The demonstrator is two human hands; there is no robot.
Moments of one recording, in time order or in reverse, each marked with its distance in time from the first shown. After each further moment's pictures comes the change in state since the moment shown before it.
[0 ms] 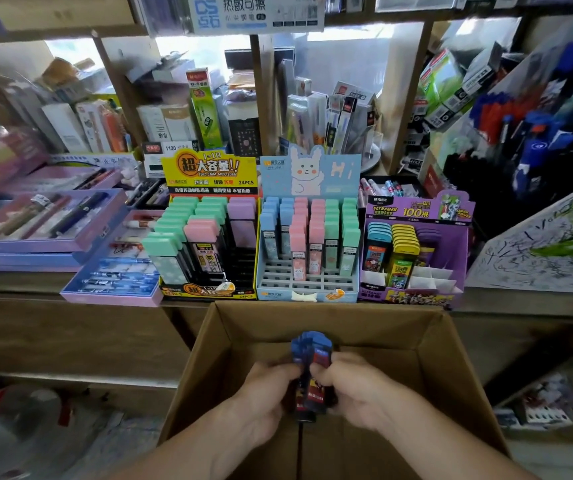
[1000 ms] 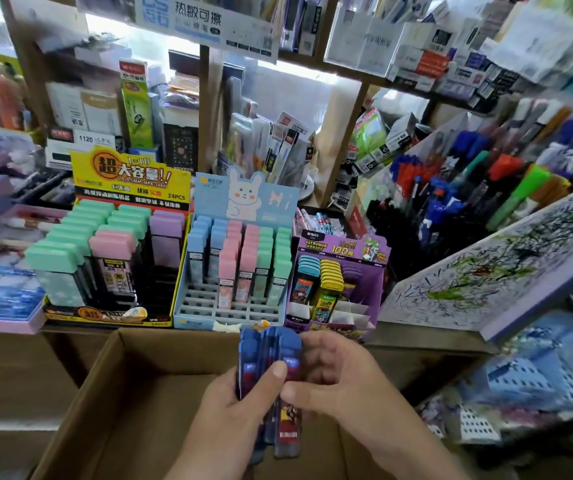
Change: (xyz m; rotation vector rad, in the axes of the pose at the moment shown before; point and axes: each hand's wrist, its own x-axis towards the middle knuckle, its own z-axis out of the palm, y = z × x) left_hand -0.054 0.029 0.057 -0.014 -0.254 0.391; right_hand -0.083 -0.049 -0.073 -0.366 0.028 -0.566
